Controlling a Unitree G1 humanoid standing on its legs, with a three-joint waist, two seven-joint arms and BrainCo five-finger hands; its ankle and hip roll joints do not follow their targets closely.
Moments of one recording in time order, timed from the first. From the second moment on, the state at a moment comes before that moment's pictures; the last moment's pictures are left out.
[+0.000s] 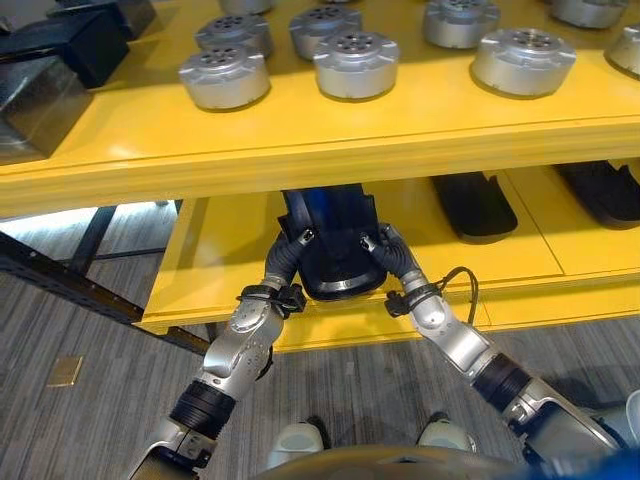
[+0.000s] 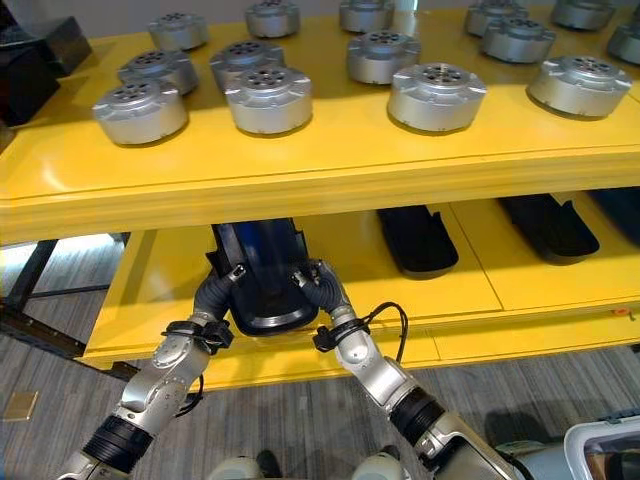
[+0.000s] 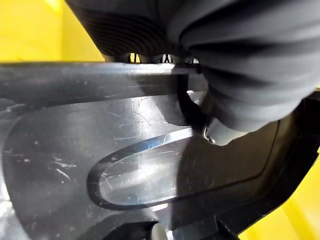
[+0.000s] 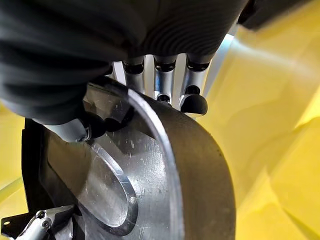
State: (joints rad) left arm -0.14 0.38 -0.34 0.04 -0.72 -0.01 0.16; right arm -0.35 -0.27 0.66 0.30 0.03 -0.13 -0.39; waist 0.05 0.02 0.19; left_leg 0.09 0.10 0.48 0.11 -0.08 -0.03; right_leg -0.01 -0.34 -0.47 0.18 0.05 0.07
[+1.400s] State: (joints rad) left arm -0.52 0.36 -0.34 0.23 -0.76 0.09 0.20; right arm -0.69 -0.33 0.63 0.41 0.06 0.02 -0.38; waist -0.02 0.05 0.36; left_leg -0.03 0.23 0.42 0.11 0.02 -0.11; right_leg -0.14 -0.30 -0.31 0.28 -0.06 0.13
